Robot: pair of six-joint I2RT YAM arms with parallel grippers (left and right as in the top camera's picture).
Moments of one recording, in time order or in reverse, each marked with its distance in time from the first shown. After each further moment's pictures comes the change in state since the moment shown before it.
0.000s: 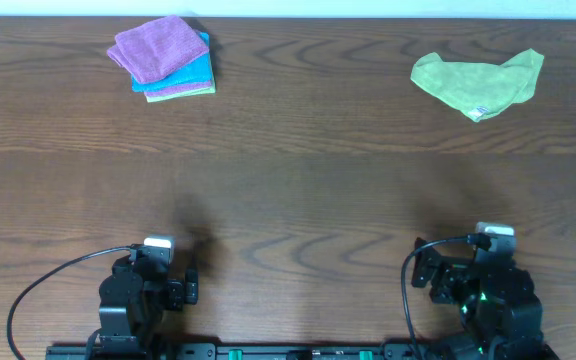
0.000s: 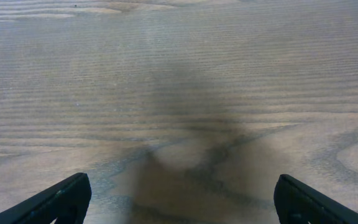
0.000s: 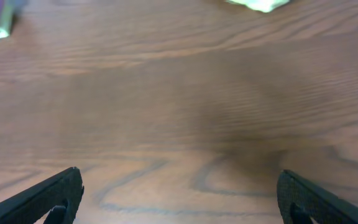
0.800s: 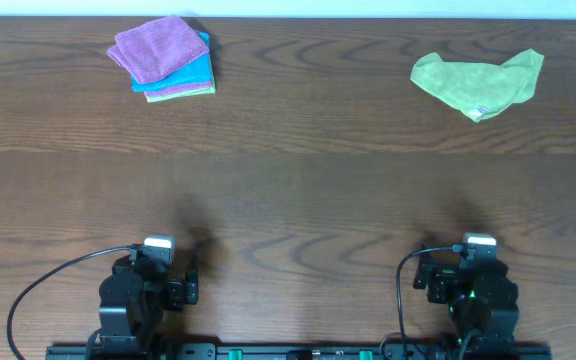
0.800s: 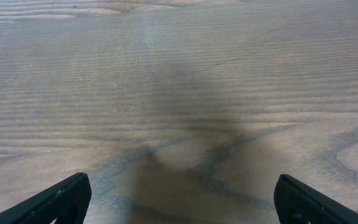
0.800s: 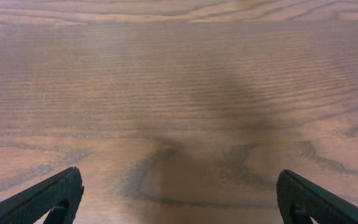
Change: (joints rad) left arm -0.002 -0.001 0.000 0.000 0.000 0.002; right arm -0.271 -0.257 -0.373 0.151 -0.097 -0.317
